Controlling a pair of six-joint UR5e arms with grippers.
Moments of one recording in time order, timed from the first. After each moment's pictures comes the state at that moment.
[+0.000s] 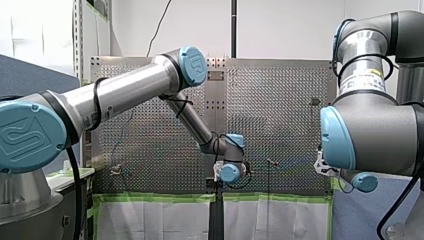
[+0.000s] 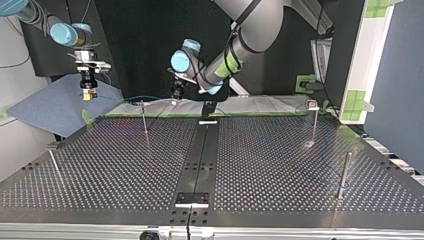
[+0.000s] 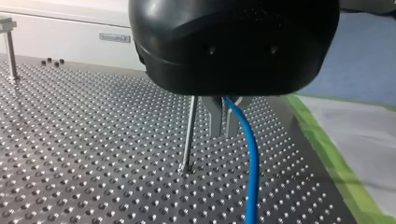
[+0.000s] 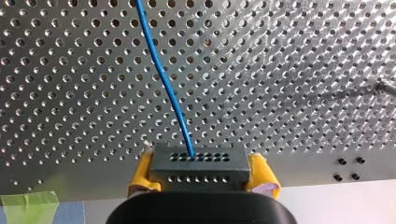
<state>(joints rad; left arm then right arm) -0.74 -2.68 -1.23 -2.49 -1.91 -1.63 1.41 -0.70 1.88 -1.35 1.01 1.66</state>
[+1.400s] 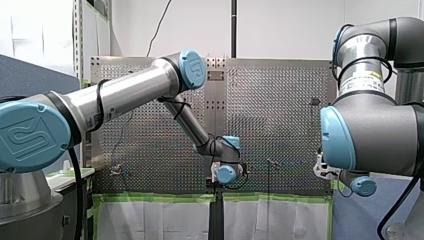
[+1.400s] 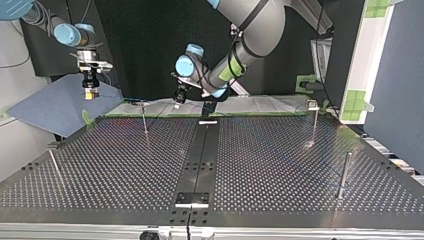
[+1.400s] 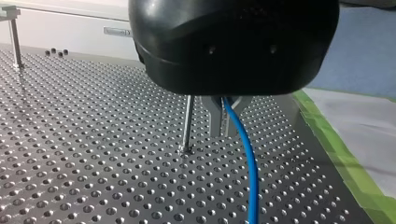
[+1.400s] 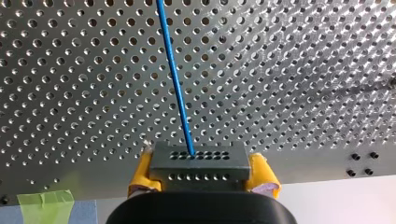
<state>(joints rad) -0.71 -2.70 -1.21 -2.47 -1.87 -1.64 1.41 -0.67 1.87 -1.37 1.03 1.67</state>
